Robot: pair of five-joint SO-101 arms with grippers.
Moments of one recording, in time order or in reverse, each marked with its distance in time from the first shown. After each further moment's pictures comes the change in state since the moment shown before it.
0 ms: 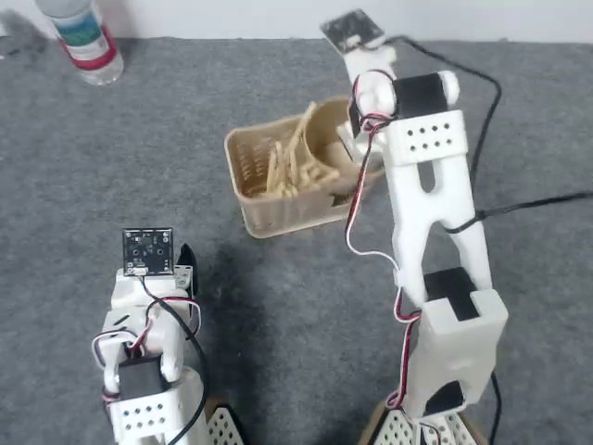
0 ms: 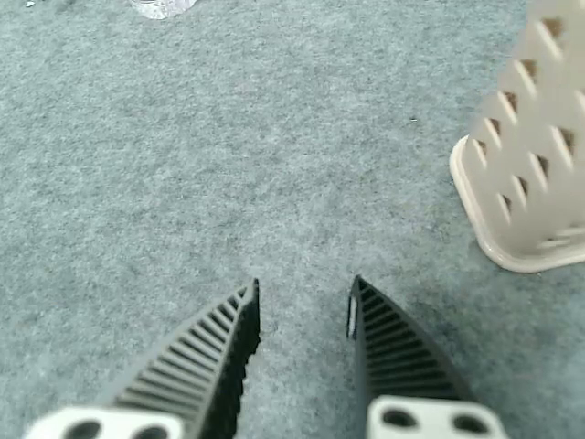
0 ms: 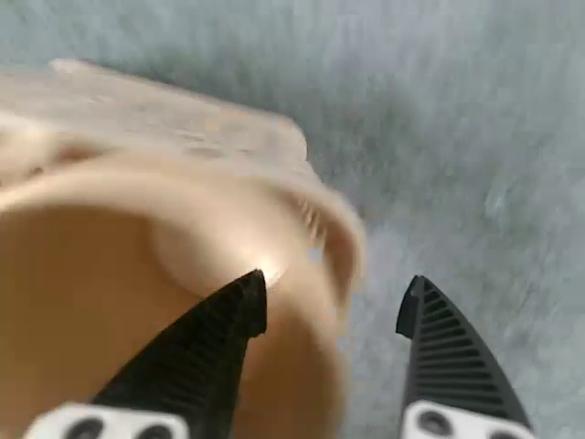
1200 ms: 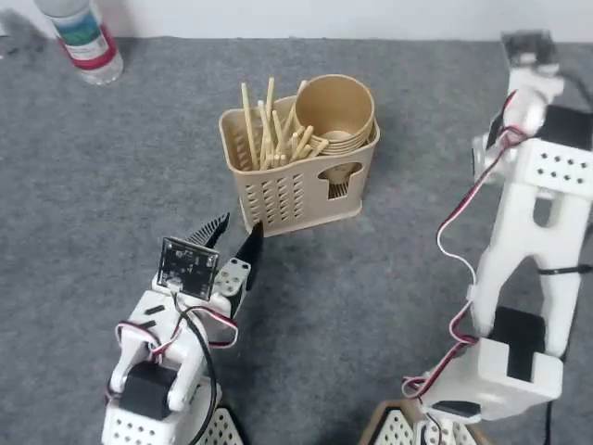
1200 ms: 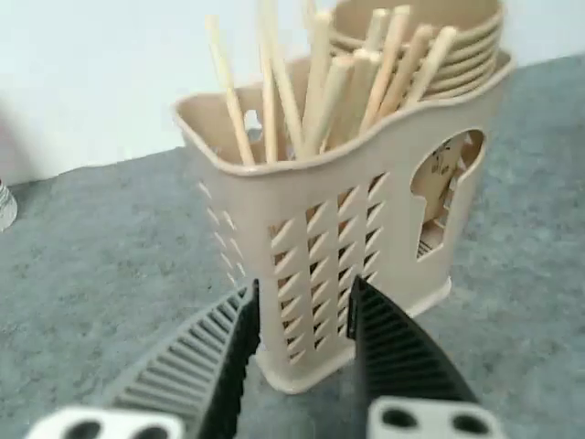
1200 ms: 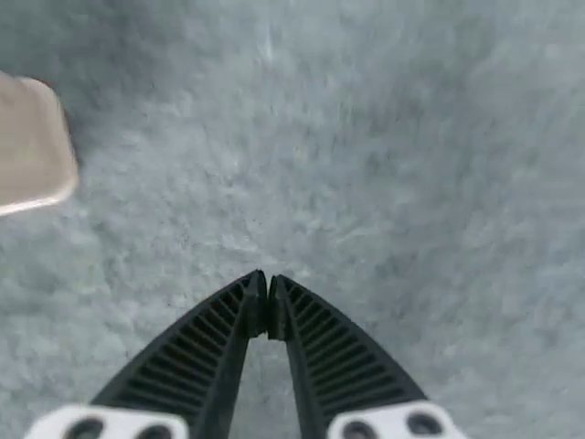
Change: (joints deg) left arm 27.1 0.0 -11.9 -5.1 5.3; right arm 28.9 -16.5 32.4 -10.7 -2.1
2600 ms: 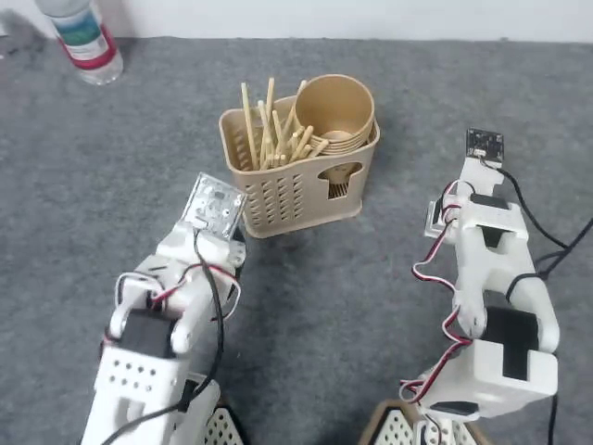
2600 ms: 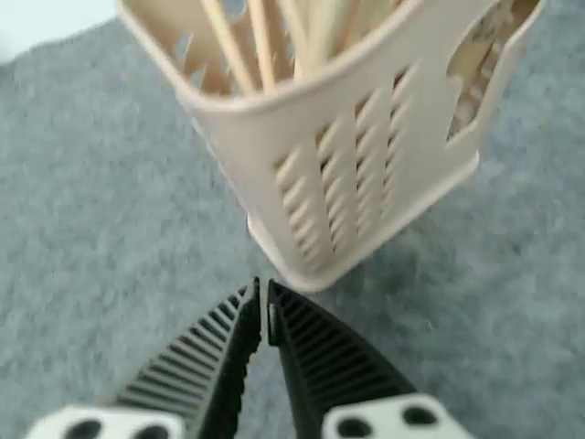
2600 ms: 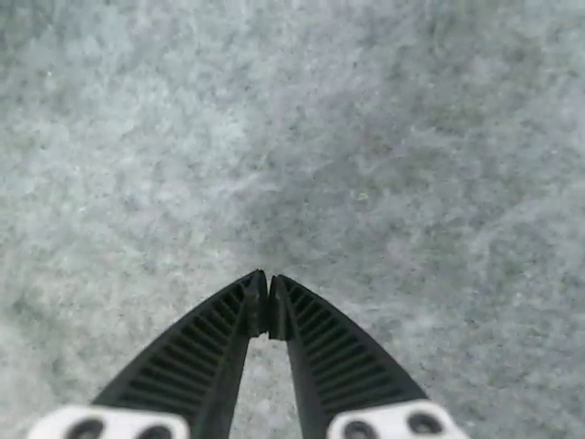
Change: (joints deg) left arm -2.1 36.4 -18.4 4.3 -6.3; right arm -4.2 0.0 48.0 -47.1 -15.1
